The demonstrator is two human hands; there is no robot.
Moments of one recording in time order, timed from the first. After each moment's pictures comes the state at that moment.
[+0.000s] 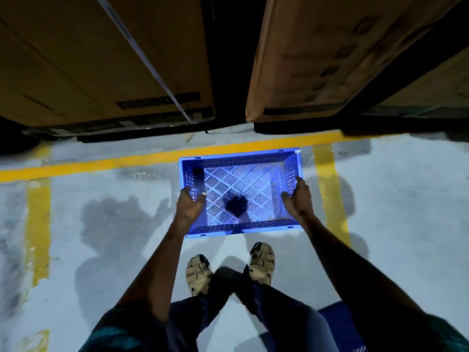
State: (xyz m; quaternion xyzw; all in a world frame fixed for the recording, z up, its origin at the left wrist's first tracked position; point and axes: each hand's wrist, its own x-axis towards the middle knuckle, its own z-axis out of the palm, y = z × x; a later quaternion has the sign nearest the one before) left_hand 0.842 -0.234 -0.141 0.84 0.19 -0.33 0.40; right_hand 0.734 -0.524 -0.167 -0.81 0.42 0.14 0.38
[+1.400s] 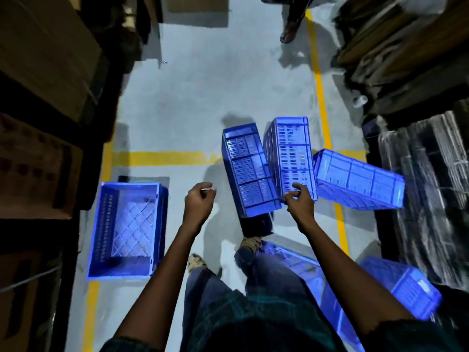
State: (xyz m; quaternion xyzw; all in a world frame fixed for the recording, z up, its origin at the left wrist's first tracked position) left_hand 0.451 -0.311 0.229 0.67 -0.46 -0.54 0.21; right_hand 0.177 -0.229 0.204 -0.23 0.85 -0.29 0.38
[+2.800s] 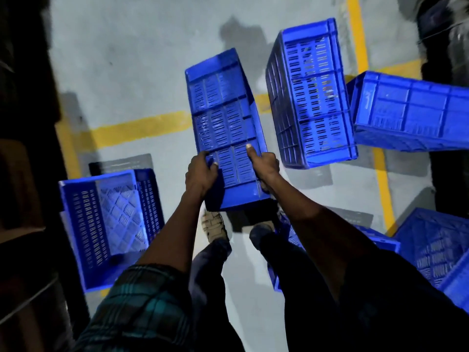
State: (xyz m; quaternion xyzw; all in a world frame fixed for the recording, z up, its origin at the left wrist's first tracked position) left_hand 0.368 -0.415 -0.065 0.63 -0.65 -0.42 -0.05; right_hand 0.195 -0.352 -0.064 -0.11 0.84 -0.21 0.49
